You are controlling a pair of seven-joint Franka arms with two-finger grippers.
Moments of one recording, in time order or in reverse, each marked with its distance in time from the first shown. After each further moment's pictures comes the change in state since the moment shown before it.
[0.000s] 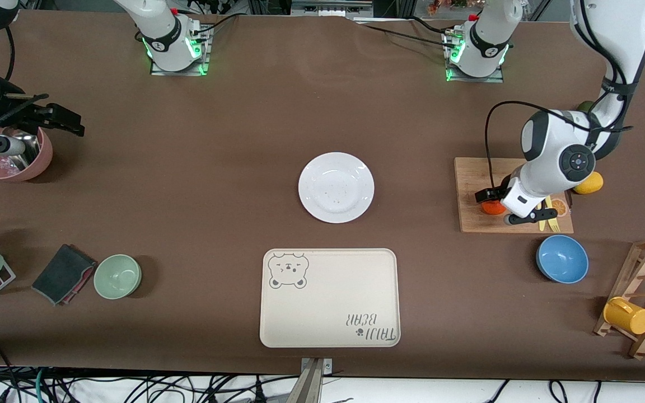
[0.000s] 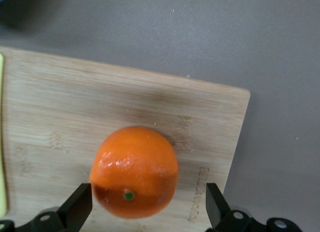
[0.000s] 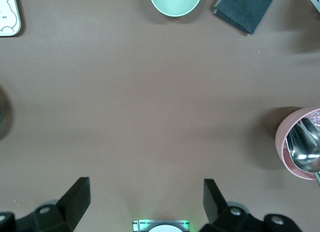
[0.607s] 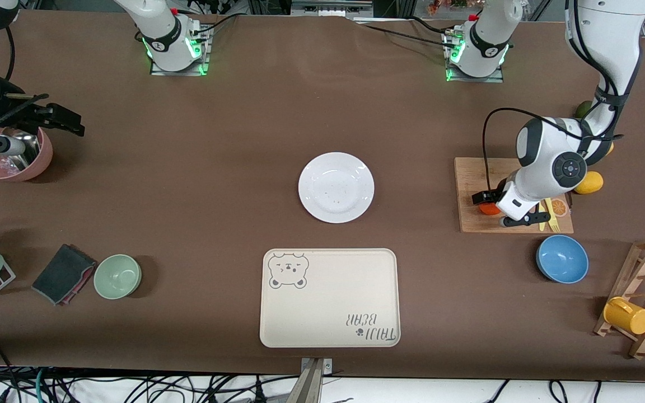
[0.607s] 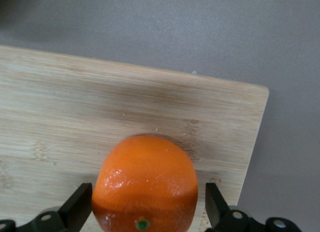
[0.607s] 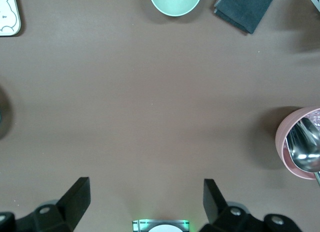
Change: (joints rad) left arm 0.000 0.045 0.009 0.000 0.000 0.029 0.030; right arm 0.000 0.000 0.000 0.000 0.000 -0.001 0.000
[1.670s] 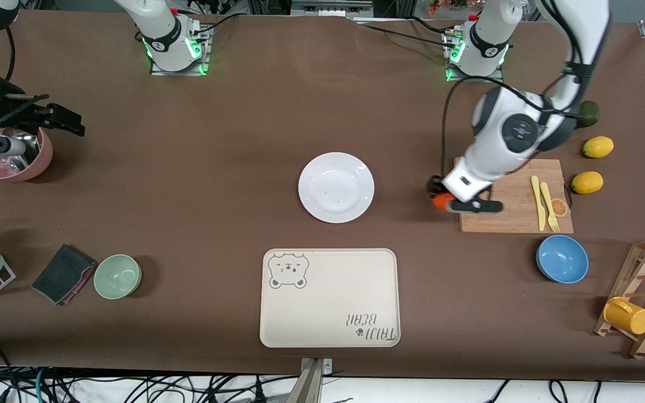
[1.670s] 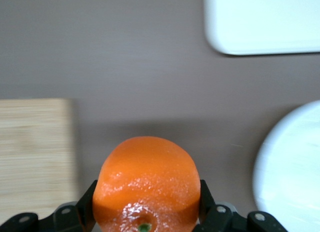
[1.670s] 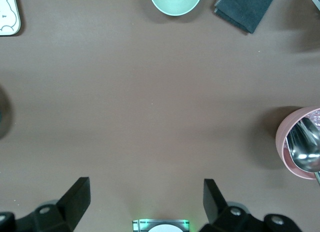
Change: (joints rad) left arm -0.275 -0.137 -0.079 0.086 -0.122 -0.046 -0.070; right arm 0.000 0.001 0.000 0.000 0.001 -0.001 -0.001
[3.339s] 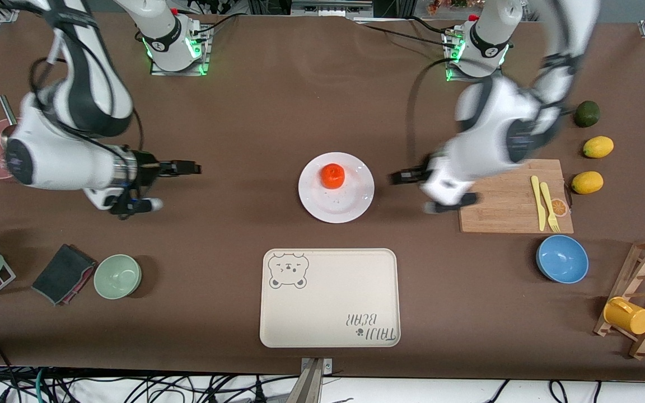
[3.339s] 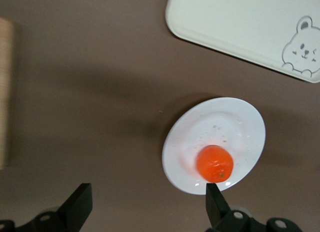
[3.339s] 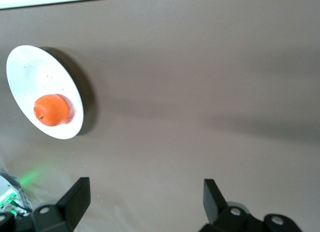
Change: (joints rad) left arm 0.048 -0.055 0.084 0.236 -0.208 -0.450 -0.129; right arm 0.022 0.298 0.188 -0.189 0.398 0.359 -0.019
